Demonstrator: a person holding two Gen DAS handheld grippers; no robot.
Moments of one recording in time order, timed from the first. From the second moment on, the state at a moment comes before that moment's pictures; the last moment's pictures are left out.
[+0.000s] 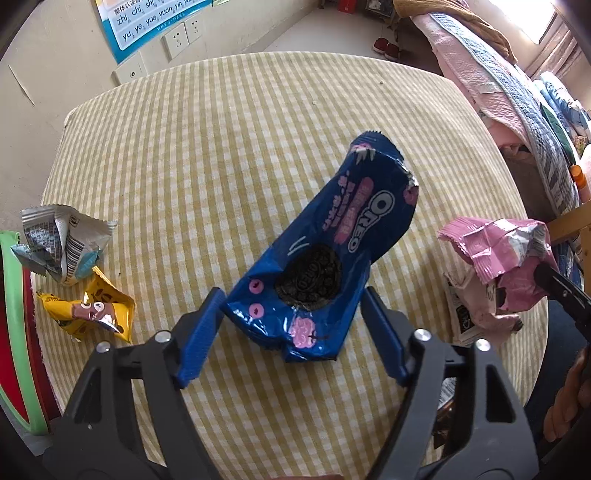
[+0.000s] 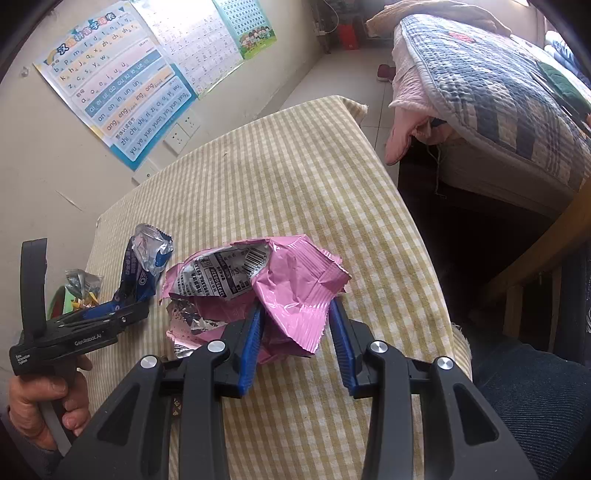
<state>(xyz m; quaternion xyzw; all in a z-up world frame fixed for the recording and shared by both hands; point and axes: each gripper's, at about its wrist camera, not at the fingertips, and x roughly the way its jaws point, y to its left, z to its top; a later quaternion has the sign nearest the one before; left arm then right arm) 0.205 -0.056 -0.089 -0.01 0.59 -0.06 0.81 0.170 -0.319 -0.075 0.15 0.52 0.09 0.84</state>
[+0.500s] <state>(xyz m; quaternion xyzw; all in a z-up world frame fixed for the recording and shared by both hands) 0.157 -0.015 -0.058 -0.06 0.57 -0.05 0.82 0.150 -0.274 -0.057 0.12 0.51 0.14 0.84</state>
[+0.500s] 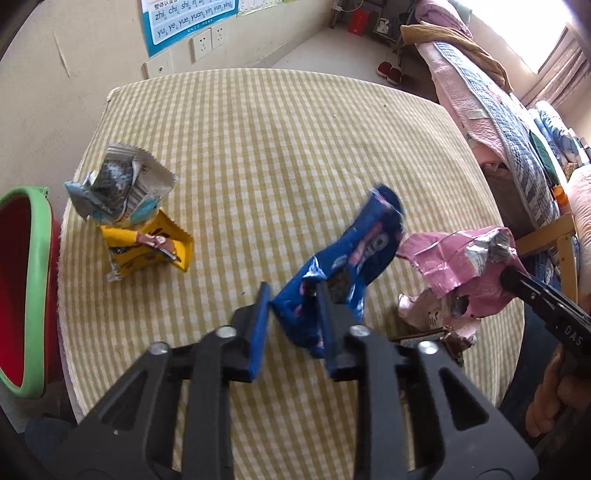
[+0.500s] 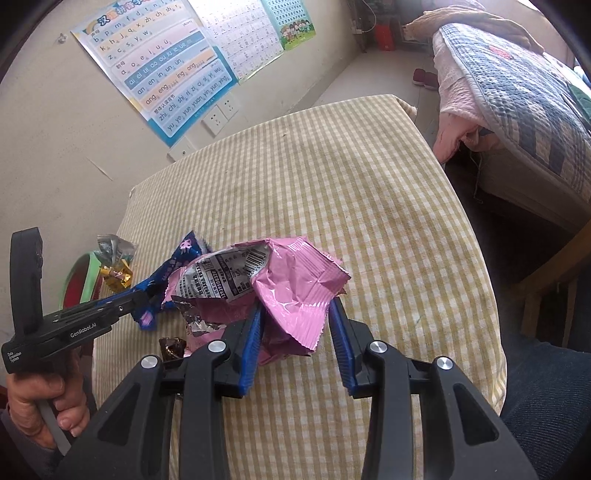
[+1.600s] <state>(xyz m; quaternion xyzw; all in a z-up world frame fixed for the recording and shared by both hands) 0.058 0.044 0.019 -0.13 0.48 -0.03 0.87 0.109 -0.251 0.022 0.11 0.44 0.15 0.88</state>
